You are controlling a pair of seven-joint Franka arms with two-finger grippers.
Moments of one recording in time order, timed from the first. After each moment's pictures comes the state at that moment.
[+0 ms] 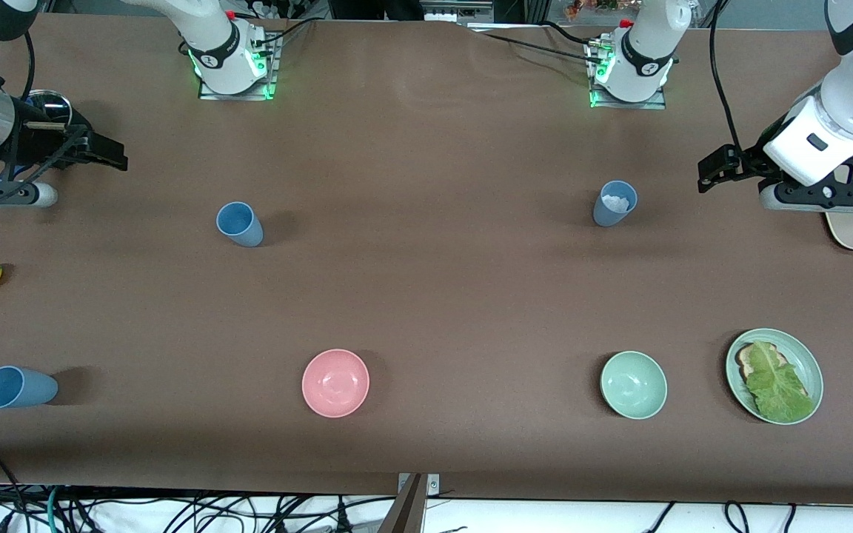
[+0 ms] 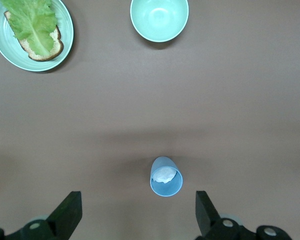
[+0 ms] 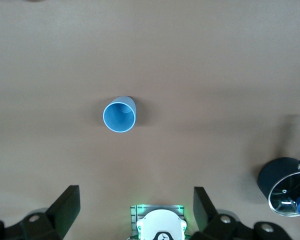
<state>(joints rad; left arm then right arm) 0.04 -0.04 -0.14 -1.75 -0.03 1.65 -0.07 0.68 0.12 -0.65 -1.49 0.08 1.35 0.04</state>
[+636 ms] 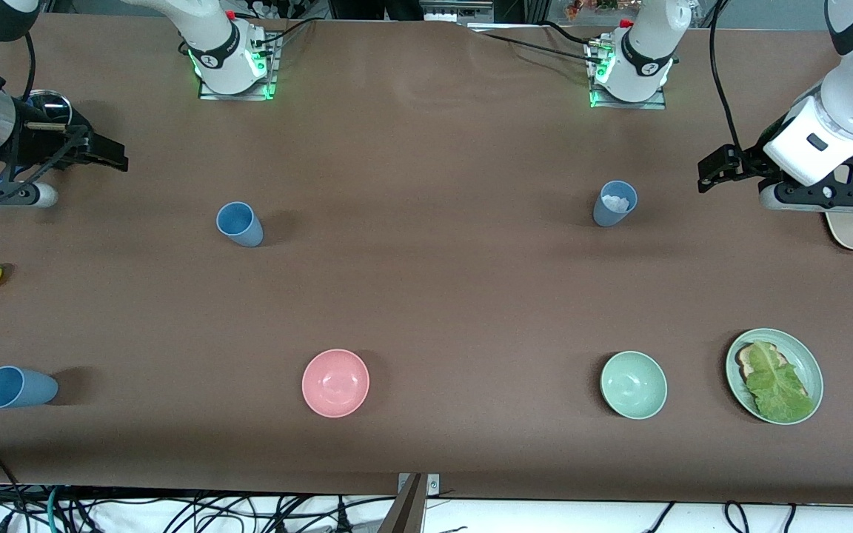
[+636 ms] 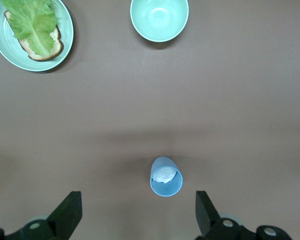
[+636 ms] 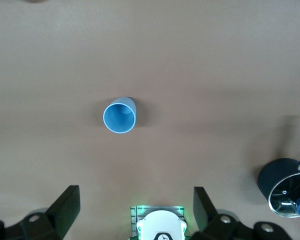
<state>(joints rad) 0.04 -0.04 -0.14 -1.75 -0.03 1.65 -0.07 0.68 0.12 -0.65 -1.49 0.08 1.36 0.04</state>
